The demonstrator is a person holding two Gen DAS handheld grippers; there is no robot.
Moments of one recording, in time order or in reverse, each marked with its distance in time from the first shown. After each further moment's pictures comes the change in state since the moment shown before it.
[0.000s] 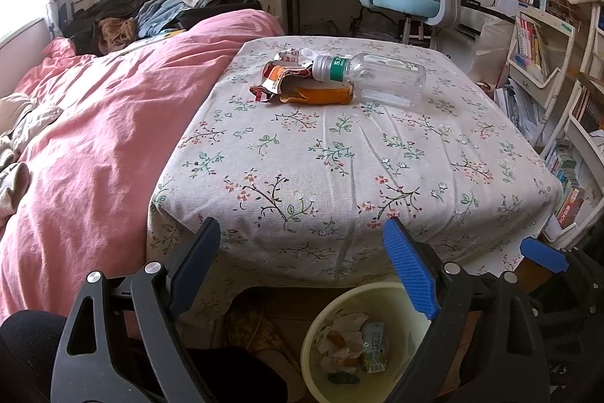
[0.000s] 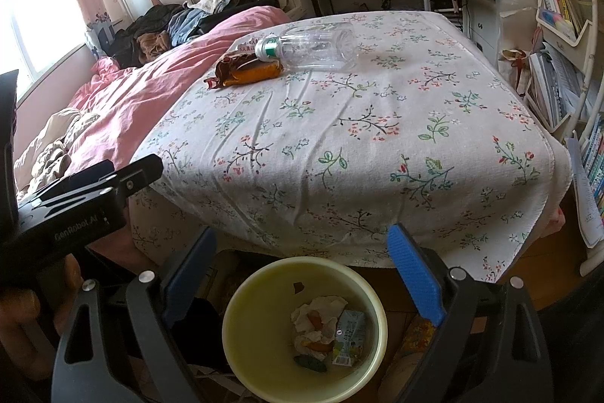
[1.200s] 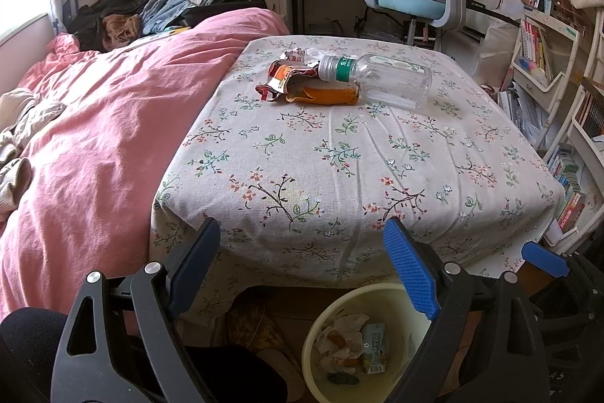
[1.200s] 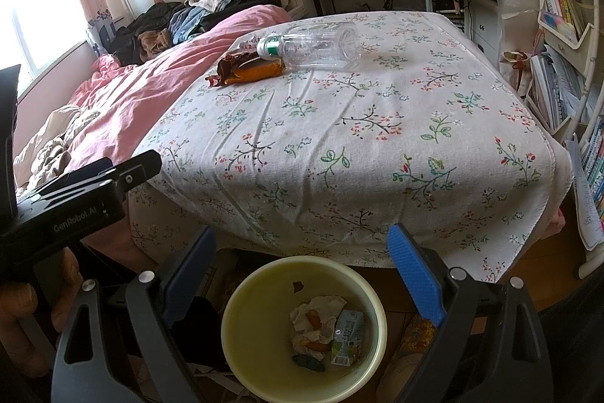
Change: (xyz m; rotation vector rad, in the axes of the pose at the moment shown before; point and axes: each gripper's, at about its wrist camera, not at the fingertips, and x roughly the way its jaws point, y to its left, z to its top) left arm 0.000 0.003 -0.001 -0.015 0.000 0.005; right arm 0.000 0.002 -0.001 -0.006 0.000 -0.003
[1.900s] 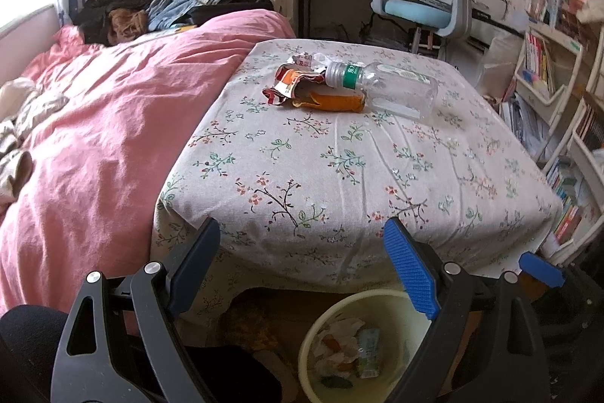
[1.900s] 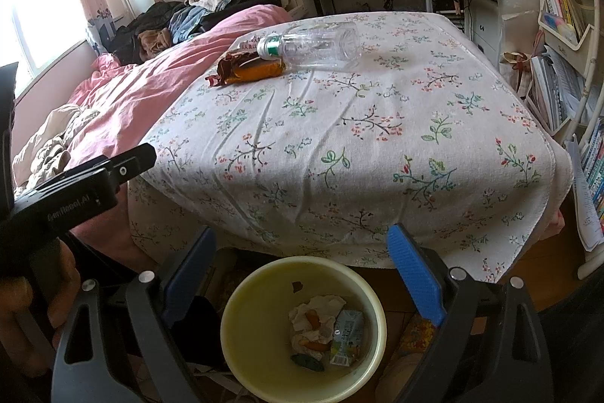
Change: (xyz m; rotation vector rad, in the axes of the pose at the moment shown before) left arm -0.001 0.010 0.005 -0.061 -0.007 -0.005; right arm 0.000 0.000 0.000 0.000 -0.004 0.003
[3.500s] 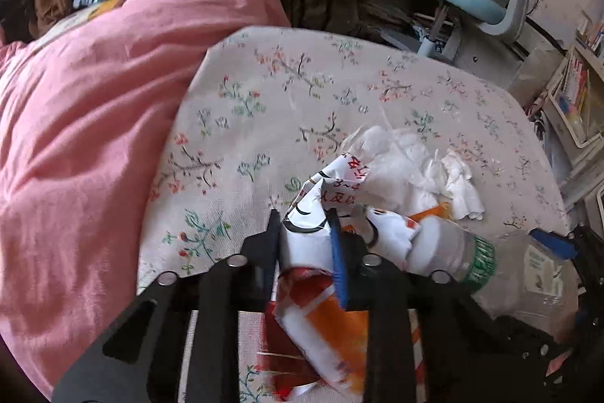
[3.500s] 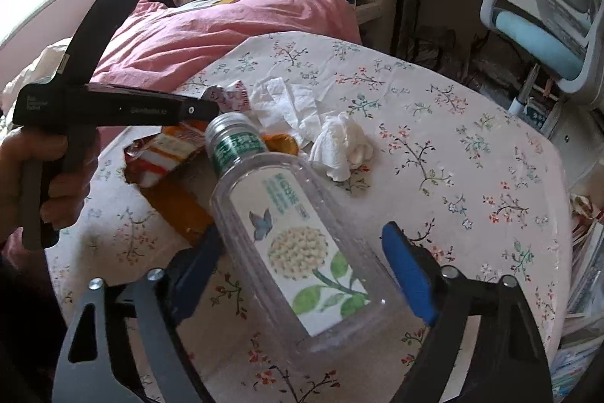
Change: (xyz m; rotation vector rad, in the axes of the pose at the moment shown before) left arm 0.266 0.031 0.219 0.007 0.224 -0.131; right arm 0.159 -0.009 0.200 -0.424 0.144 0.084
